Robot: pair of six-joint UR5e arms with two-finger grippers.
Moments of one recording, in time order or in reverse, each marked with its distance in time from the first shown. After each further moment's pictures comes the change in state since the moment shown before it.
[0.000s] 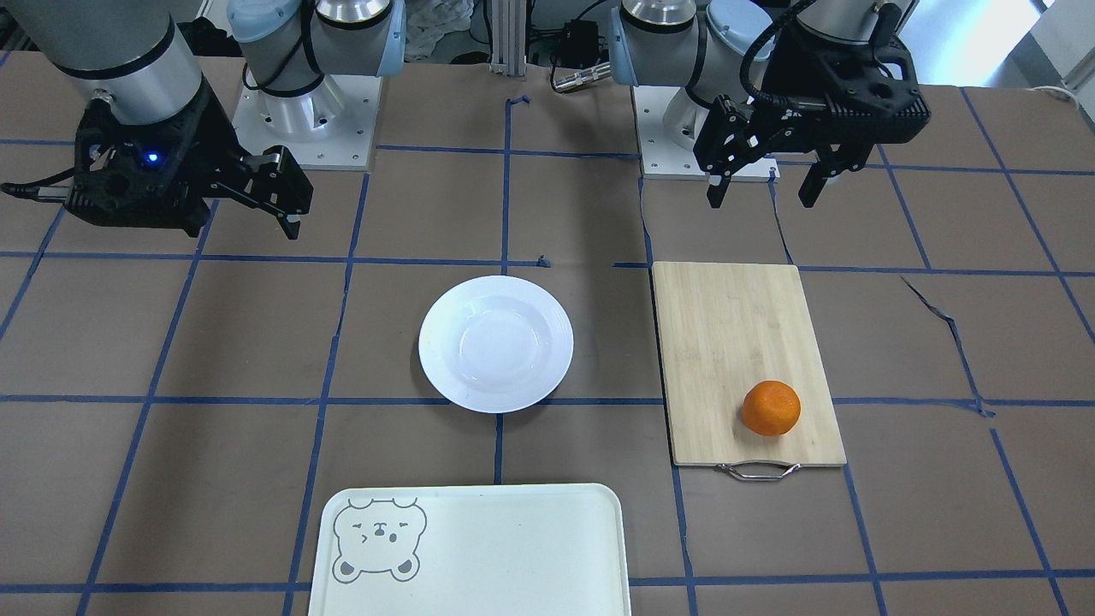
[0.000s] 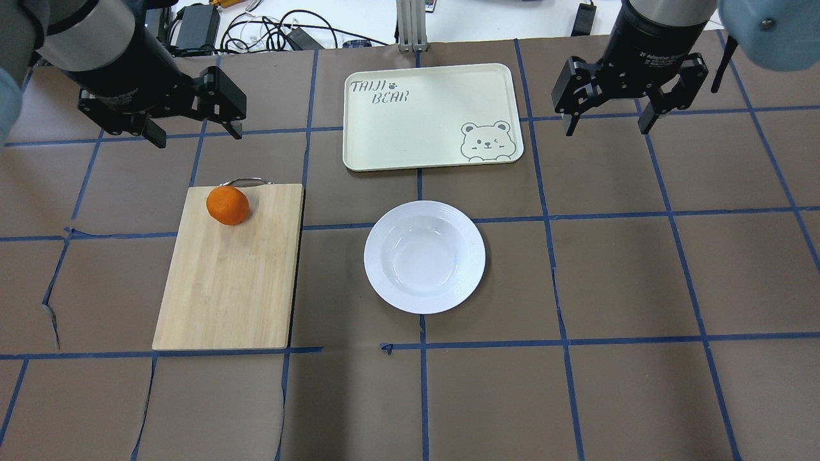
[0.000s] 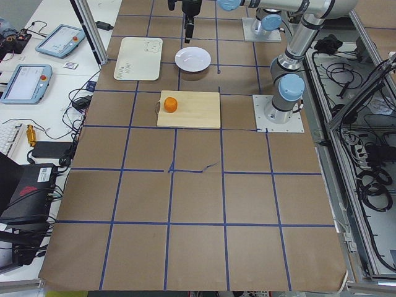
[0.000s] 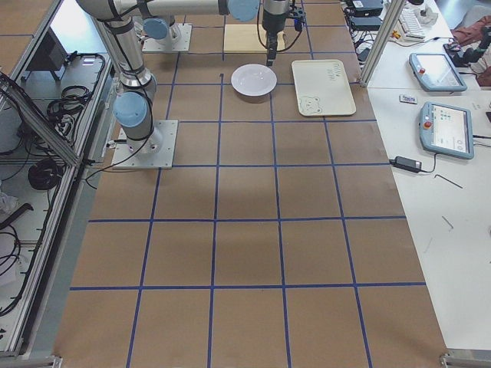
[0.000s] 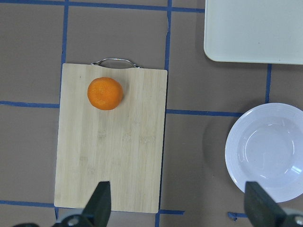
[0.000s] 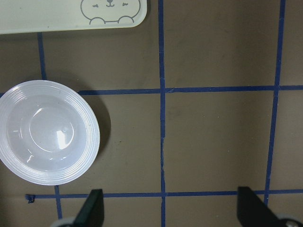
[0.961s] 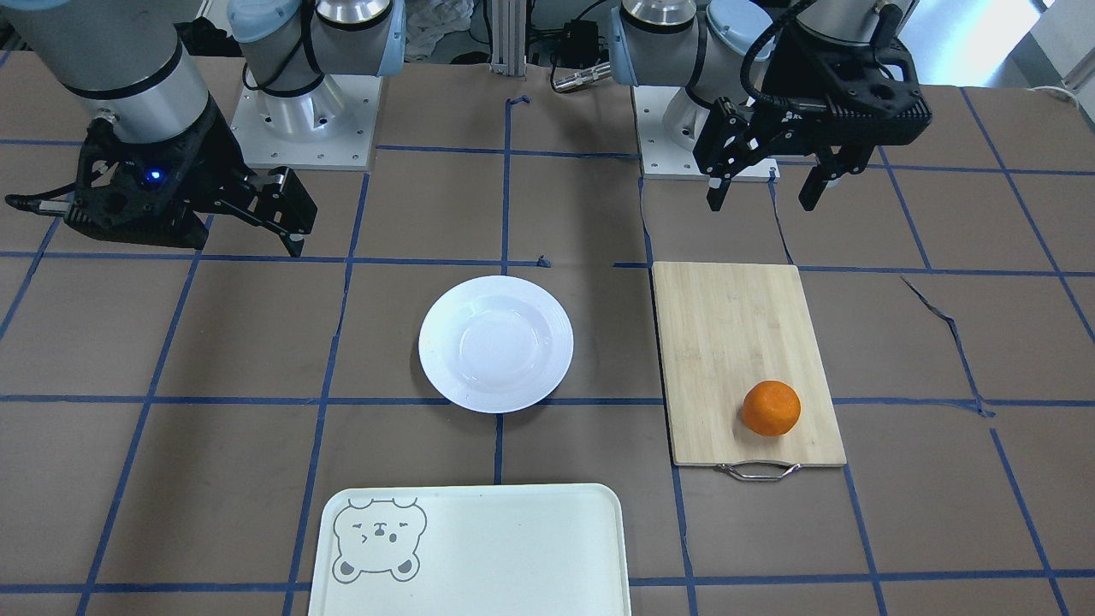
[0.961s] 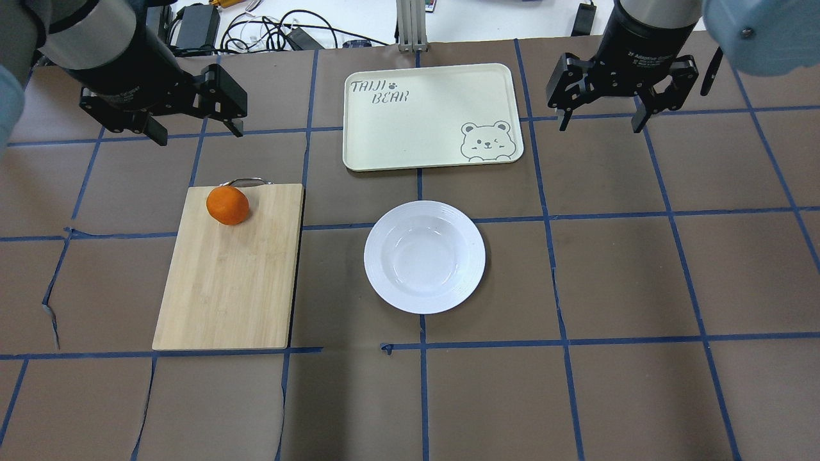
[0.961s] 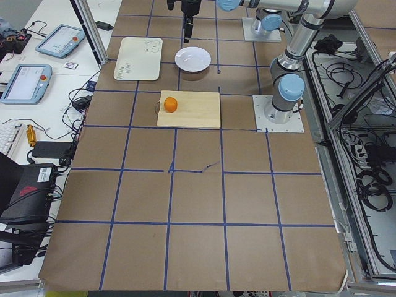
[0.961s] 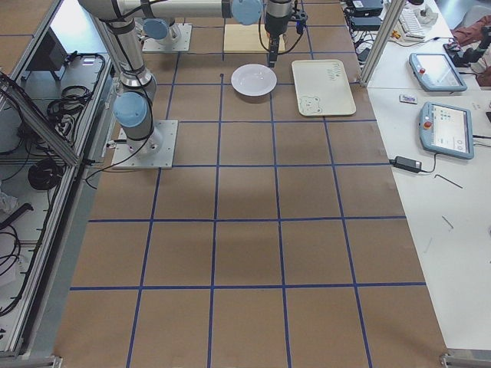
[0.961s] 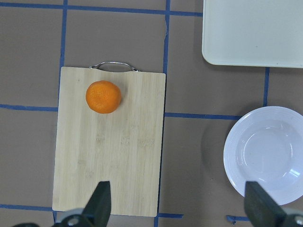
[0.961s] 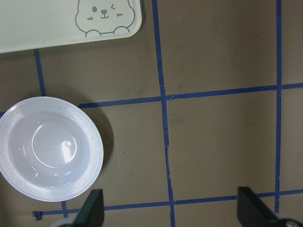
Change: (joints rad) left arm -0.001 -0.005 0.003 0.012 -0.002 0.000; right arm 0.004 0.016 0.010 -0.040 0.003 0.076
